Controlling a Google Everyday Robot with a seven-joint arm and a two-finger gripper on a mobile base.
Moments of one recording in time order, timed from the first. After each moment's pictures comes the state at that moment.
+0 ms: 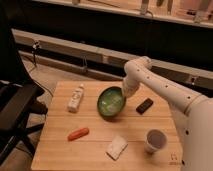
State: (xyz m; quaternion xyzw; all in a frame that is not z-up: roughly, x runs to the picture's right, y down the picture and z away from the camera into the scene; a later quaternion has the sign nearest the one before) arm 0.146 0.048 0.869 -0.16 -0.24 -0.70 0.65
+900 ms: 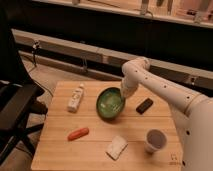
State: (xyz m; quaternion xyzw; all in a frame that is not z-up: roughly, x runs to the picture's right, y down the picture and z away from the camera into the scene) arm 0.138 0.051 0.865 -0.15 -0.24 -0.72 0.63
